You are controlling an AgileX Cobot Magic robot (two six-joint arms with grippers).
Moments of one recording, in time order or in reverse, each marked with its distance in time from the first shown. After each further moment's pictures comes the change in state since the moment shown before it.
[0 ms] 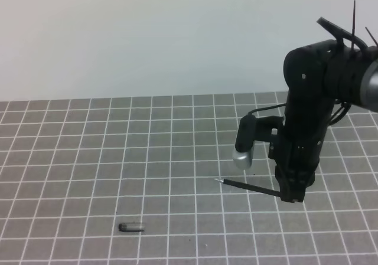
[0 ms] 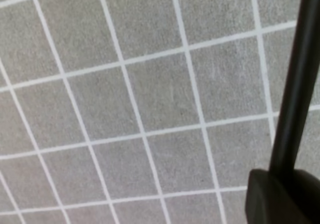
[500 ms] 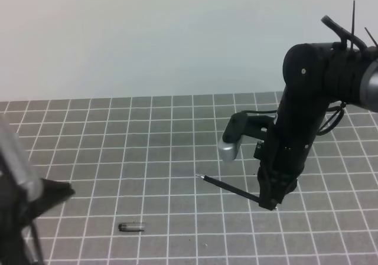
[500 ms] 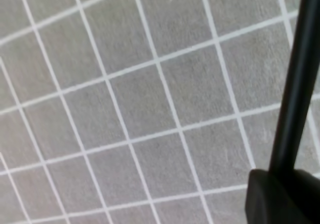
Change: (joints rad) left arm -0.012 0.434 -0.237 -0.223 0.311 0.613; right arm 0.000 0.000 -0.014 0.145 0.006 0.059
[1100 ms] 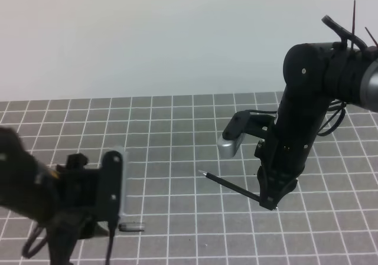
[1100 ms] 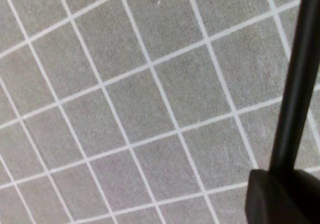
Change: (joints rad) left arm -0.220 0.521 -0.106 0.345 -0.010 0.059; right arm 0.000 0.000 0.000 0.039 0.000 0.079
